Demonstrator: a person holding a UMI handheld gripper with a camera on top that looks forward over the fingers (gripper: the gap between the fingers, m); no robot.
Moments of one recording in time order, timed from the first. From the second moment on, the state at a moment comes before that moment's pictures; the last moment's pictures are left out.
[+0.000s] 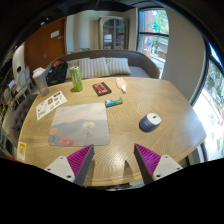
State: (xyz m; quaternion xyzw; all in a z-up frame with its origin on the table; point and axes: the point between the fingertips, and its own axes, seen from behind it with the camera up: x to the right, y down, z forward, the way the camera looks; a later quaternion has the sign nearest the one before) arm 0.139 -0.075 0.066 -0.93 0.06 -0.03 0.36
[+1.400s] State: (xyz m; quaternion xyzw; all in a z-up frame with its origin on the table) arm 0.249 0.120 0.092 -0.89 0.05 -0.01 0.46
